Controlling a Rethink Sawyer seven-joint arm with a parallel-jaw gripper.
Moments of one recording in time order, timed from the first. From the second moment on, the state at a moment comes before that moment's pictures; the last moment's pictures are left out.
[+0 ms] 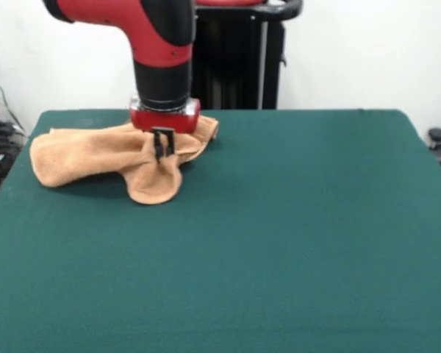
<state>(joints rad) -0.51 -0.55 0.06 1.83 -0.34 0.33 1.70</state>
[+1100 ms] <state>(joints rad) -0.36 -0.46 0.07 1.79 -0.34 0.33 1.70</state>
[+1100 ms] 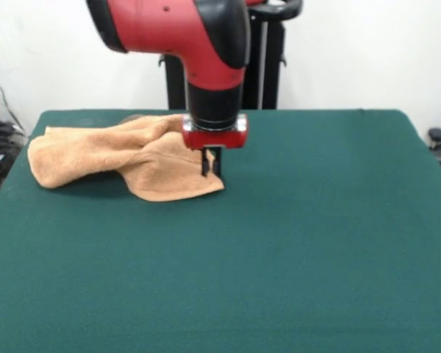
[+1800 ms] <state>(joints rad) -0.22 -0.44 0.03 1.75 -0.22 0.33 1.70</state>
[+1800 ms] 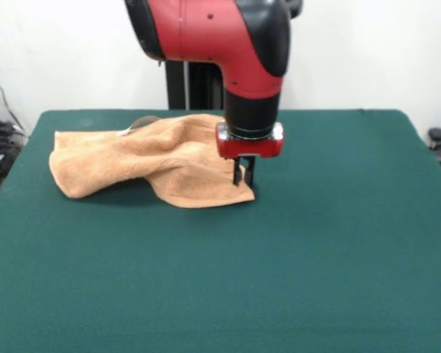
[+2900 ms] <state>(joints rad) -0.11 -0.42 -0.01 1.73 0.00 0.31 1.70</state>
